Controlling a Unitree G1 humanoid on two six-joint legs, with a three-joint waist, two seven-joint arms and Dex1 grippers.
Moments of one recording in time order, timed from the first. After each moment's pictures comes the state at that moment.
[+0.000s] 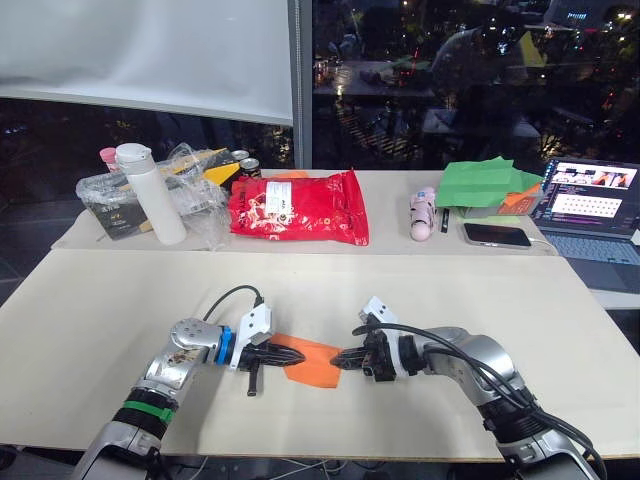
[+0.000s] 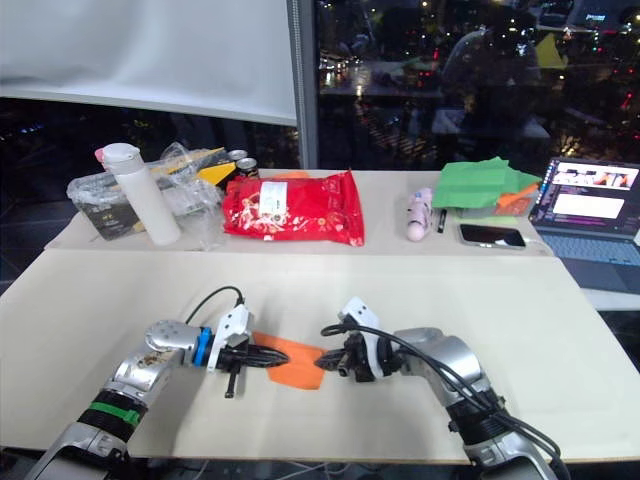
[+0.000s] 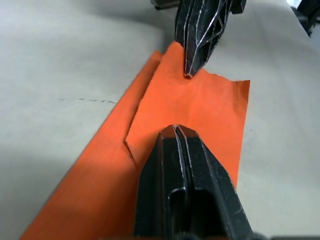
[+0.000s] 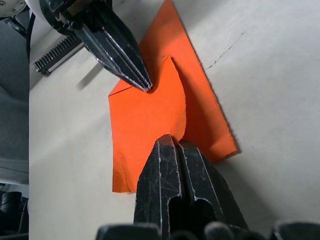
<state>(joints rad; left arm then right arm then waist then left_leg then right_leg) -0.43 0.53 -0.23 0.33 -0.23 0.11 -1.32 -0.45 -0.44 0.28 -0.06 0.42 0.96 0.91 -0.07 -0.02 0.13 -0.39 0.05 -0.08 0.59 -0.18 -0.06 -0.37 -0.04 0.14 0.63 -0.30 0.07</state>
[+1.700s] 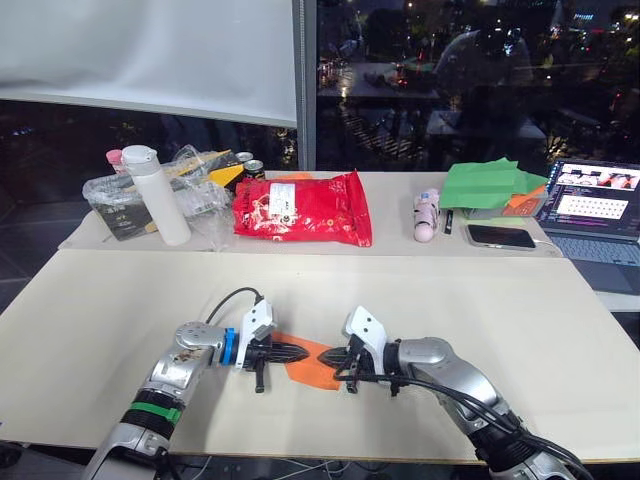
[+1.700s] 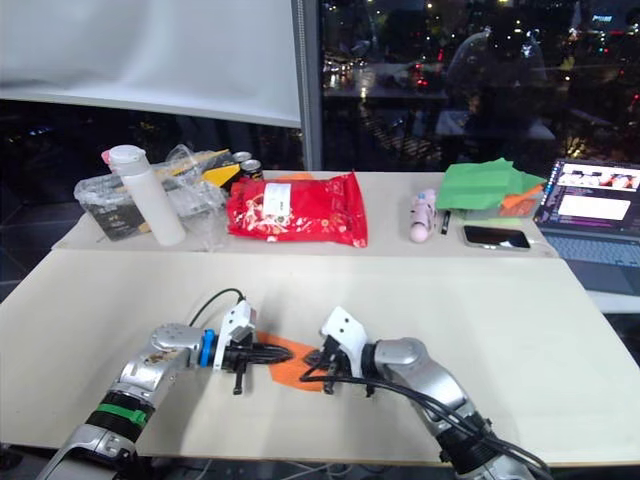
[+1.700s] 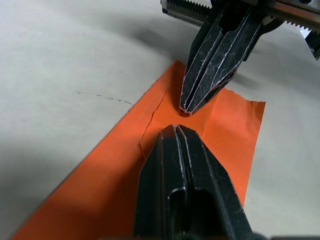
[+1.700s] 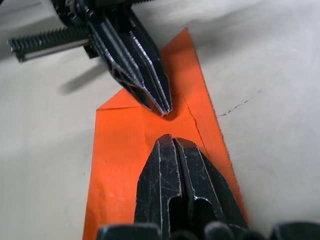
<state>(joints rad) -0.42 0.49 -0.21 0.33 -0.24 0.23 -1.29 -0.35 -0.42 0.41 -0.11 0.18 0.52 0.82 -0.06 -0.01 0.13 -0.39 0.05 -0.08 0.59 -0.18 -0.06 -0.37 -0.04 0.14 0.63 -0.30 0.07</state>
